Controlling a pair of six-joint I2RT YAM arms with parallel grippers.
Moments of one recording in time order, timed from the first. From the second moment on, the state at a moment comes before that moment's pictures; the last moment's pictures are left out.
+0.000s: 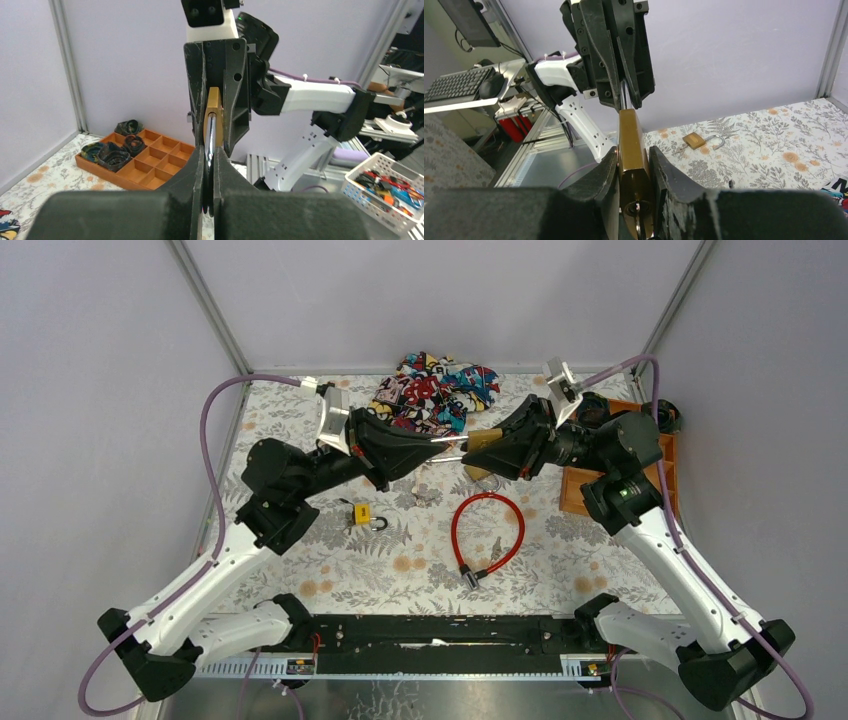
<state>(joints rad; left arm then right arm) -0.75 1.00 1.07 0.36 0.59 -0.39 0.52 1.05 1.10 0.34 -0.97 0.59</state>
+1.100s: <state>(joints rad) -0.84 1.22 1.45 0.21 0.58 -0.17 0.51 1.05 1.38 0.02 -0.83 0.29</state>
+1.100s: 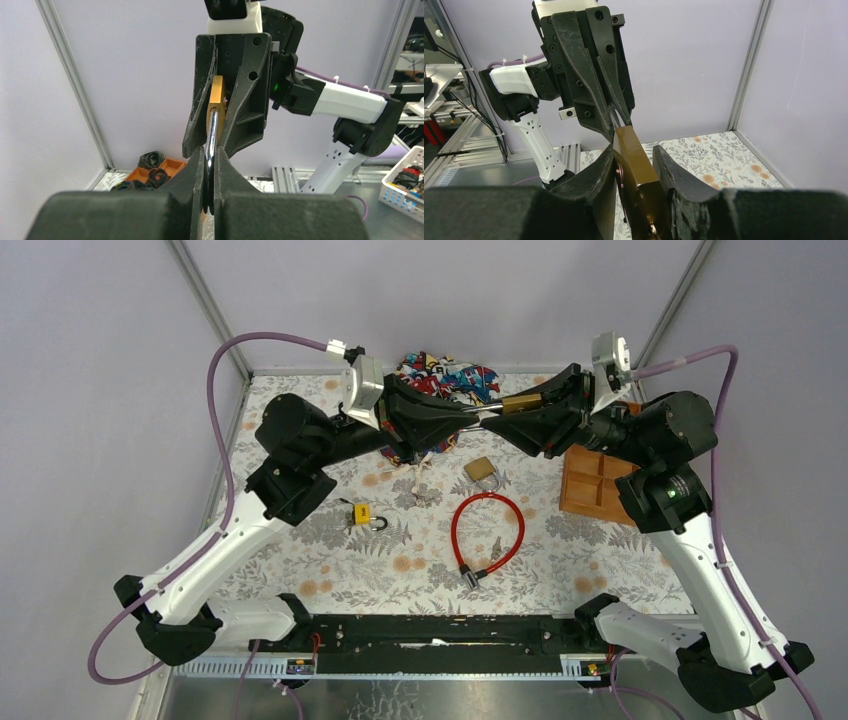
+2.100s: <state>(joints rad) -0.75 1.19 1.33 -0.19 0.63 0.01 0.46 1.08 1.29 -0.56 -0.97 0.03</state>
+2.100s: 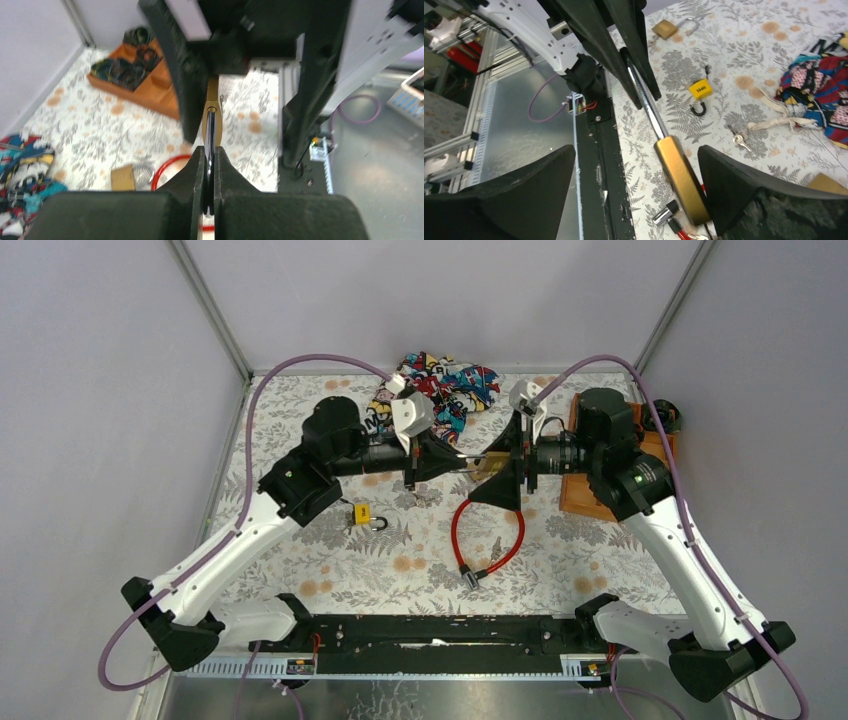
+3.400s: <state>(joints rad) -0.65 1.09 1.28 -0.54 0.80 0.24 0.55 1.07 1.13 -0.62 -0.85 -0.39</state>
